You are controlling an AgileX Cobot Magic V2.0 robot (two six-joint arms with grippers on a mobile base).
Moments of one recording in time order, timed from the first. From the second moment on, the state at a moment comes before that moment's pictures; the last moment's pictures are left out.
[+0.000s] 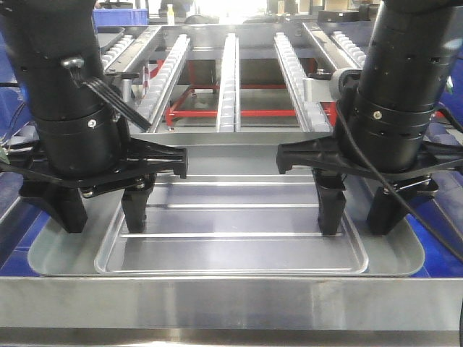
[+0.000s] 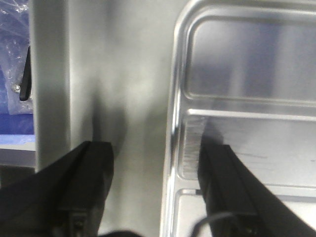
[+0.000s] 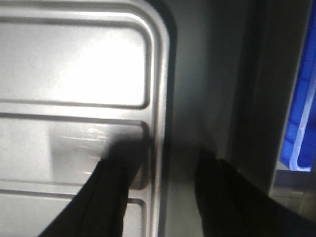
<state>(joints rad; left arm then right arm) -0.72 1.74 -1.07 0.33 0.69 -0.88 0.49 1.71 -1.03 -0.08 0.65 0.57</state>
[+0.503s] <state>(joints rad) -0.72 1.74 -1.07 0.30 0.69 -0.88 0.49 1.71 -1.03 -0.08 0.65 0.57</state>
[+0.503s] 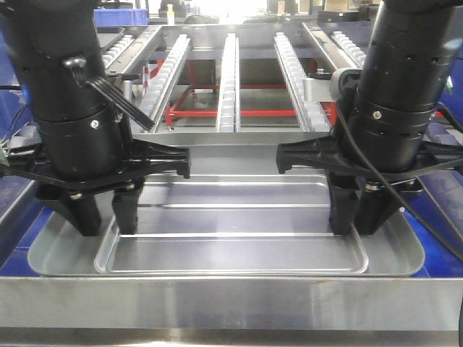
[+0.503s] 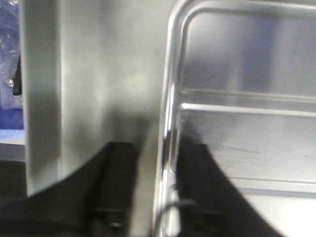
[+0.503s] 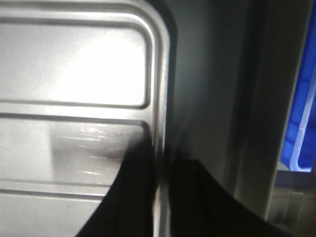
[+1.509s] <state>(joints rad) -0.72 1.69 -1.14 0.29 0.78 -0.88 0.49 1.67 -1.09 -0.08 0.72 0.58</state>
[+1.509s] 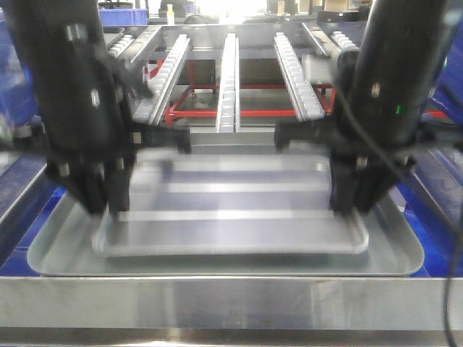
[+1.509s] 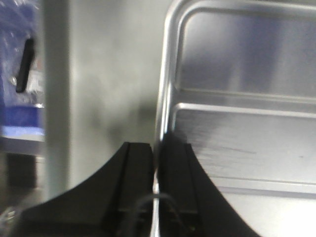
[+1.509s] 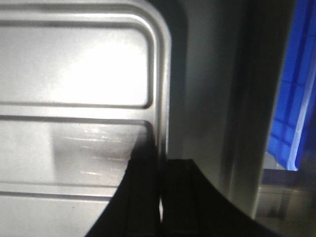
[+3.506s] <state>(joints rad) -1.05 1.28 -0.90 0.41 0.93 -1.17 0.84 1.18 -0.77 -0.33 0.79 1.11</state>
